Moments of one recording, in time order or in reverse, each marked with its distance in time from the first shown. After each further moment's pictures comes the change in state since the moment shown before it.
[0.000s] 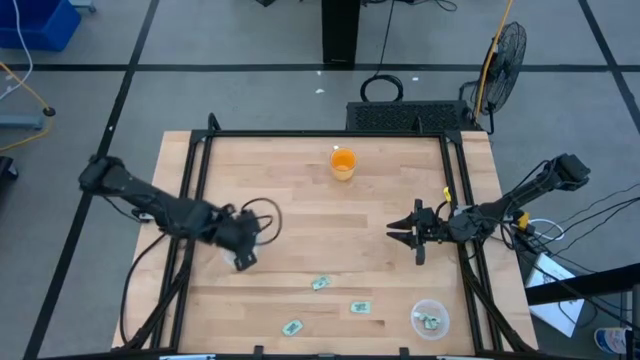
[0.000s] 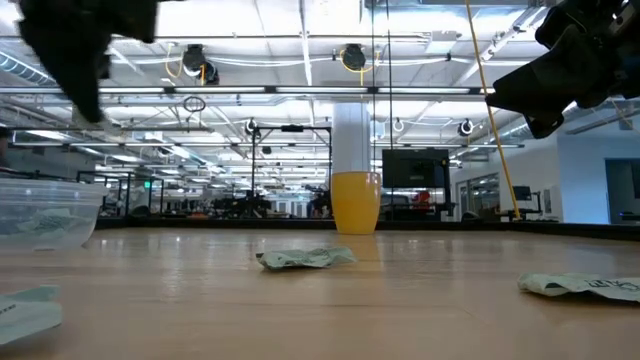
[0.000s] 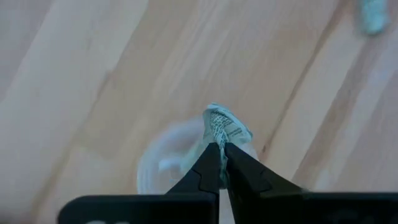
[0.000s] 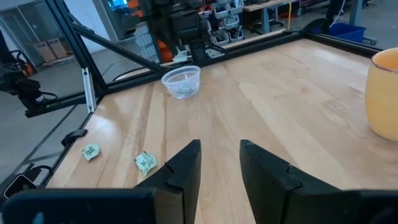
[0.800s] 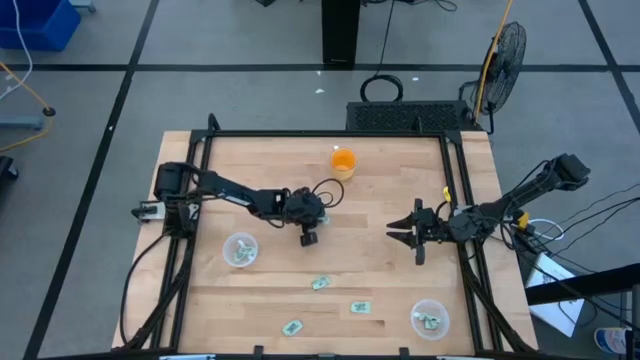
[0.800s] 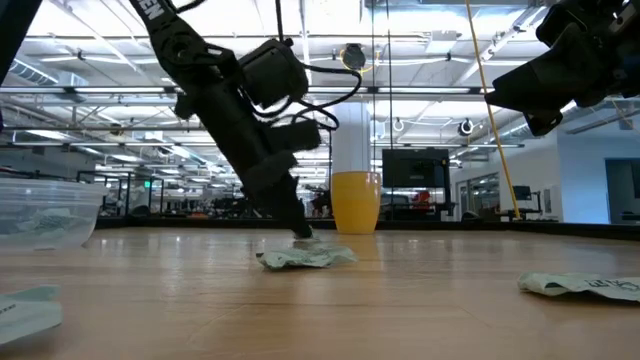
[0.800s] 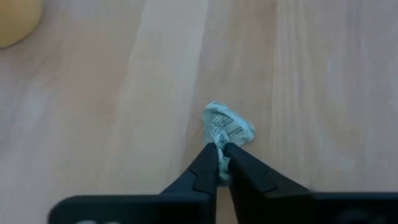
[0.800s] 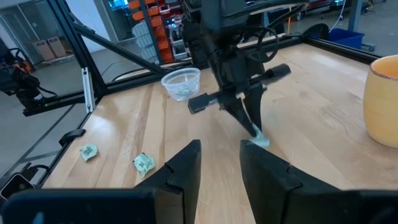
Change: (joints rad) left arm 0.471 0.628 -0.001 1.037 0.136 0.845; right arm 0.000 0.000 0.000 0.010 0.004 -0.027
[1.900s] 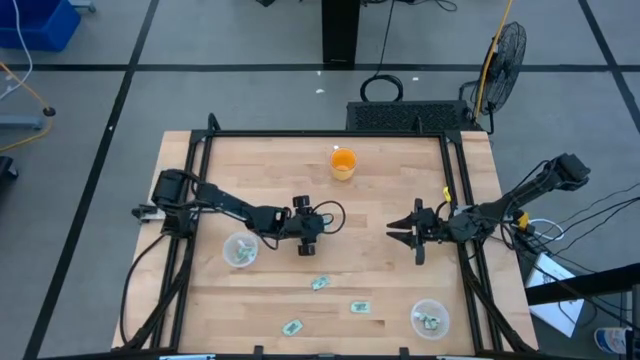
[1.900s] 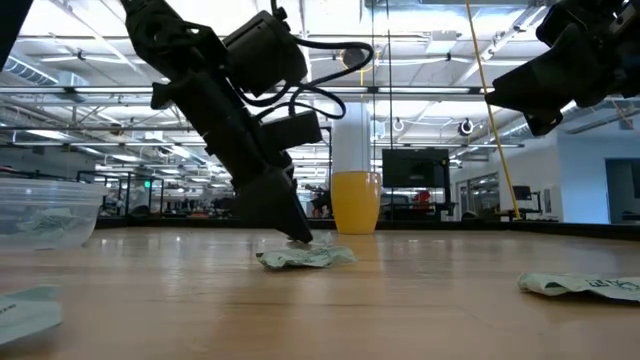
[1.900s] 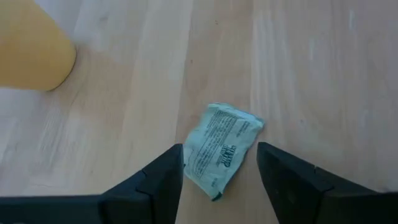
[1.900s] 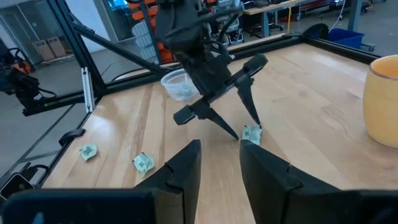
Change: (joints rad) left arm -0.158 0.029 0.001 0.014 -0.311 0.086; right arm 0.000 0.000 0.000 0.000 0.000 0.000
